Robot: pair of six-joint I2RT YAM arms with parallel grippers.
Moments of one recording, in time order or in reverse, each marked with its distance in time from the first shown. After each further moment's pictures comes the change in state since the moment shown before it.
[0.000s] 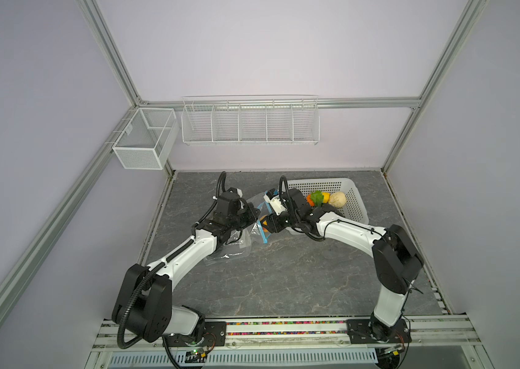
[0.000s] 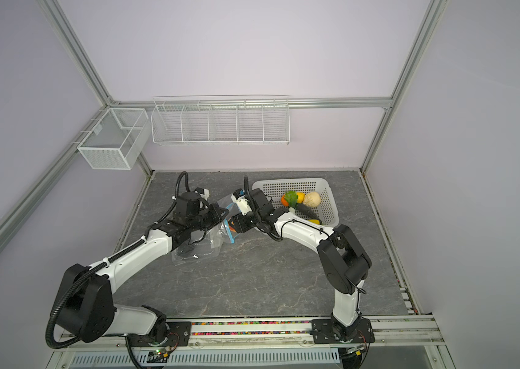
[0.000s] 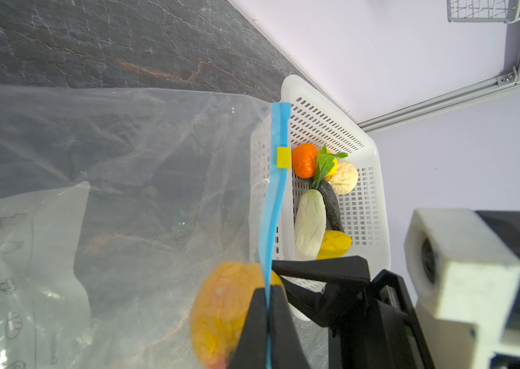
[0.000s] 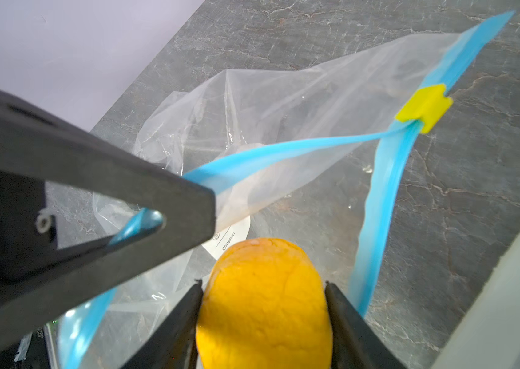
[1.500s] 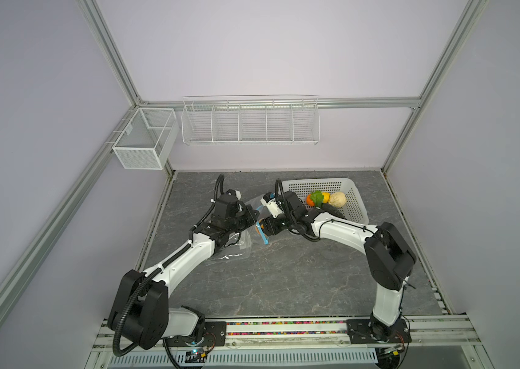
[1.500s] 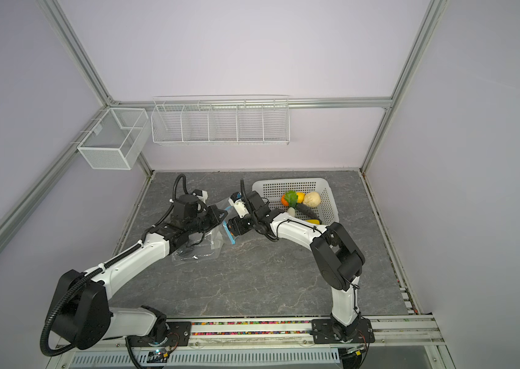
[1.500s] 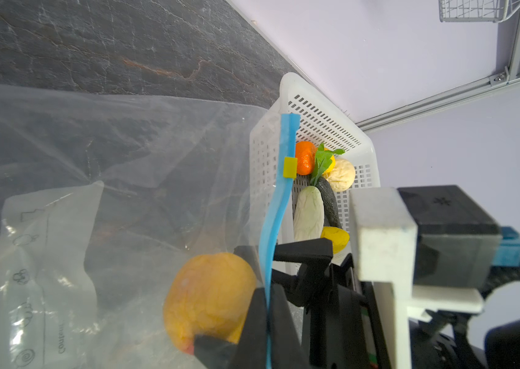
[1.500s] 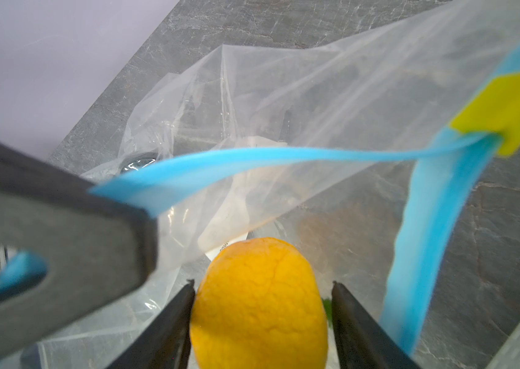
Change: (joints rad) left arm 0.000 -0.045 -0.039 0.005 -0.001 -0.003; right arm 0.012 0.055 0.019 -0.001 -0.002 -0.002
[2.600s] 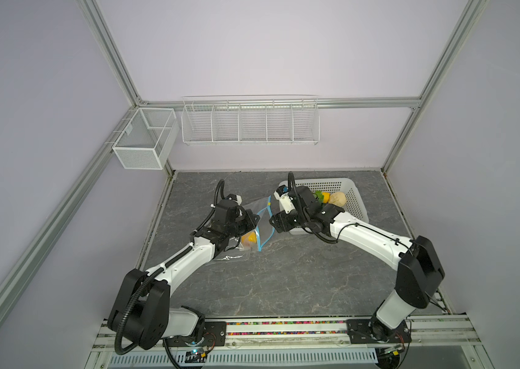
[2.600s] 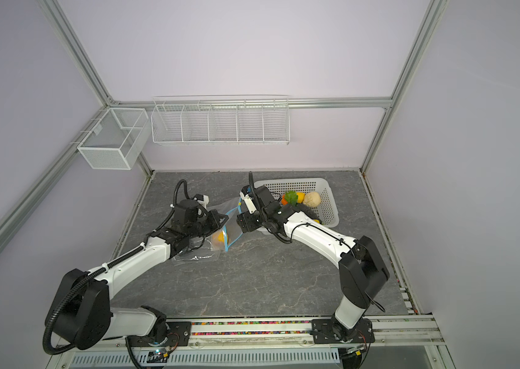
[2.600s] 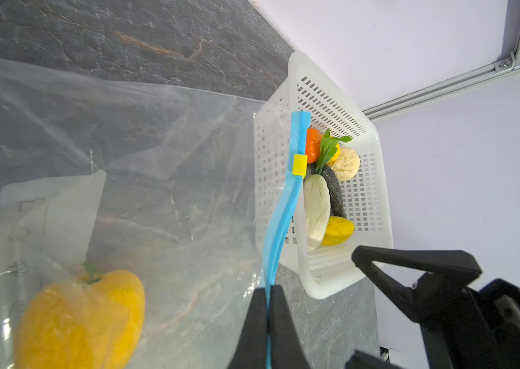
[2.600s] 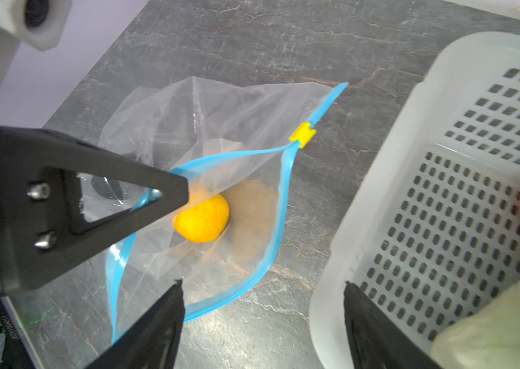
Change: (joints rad) left arm 0.006 -0.009 -0.085 0.071 0.041 0.007; right arm -0.001 -0.230 -0.009 -0.254 0.226 0.014
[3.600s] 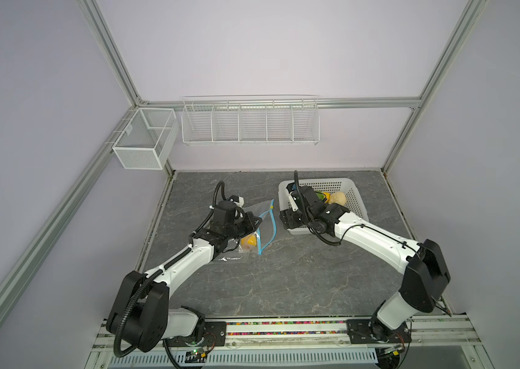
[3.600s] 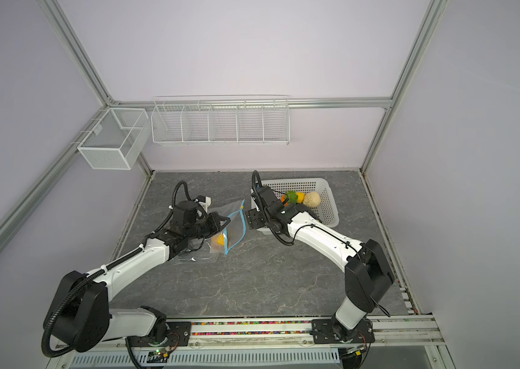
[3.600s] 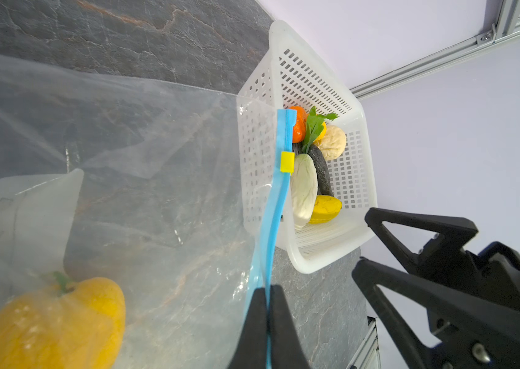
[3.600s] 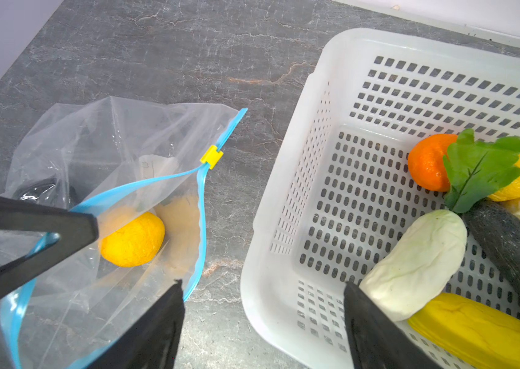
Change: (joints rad) left arm 0.003 -0.008 -0.011 0.008 0.088 0.016; right arm -0.010 -0.032 0.005 -0.071 0.197 0.065
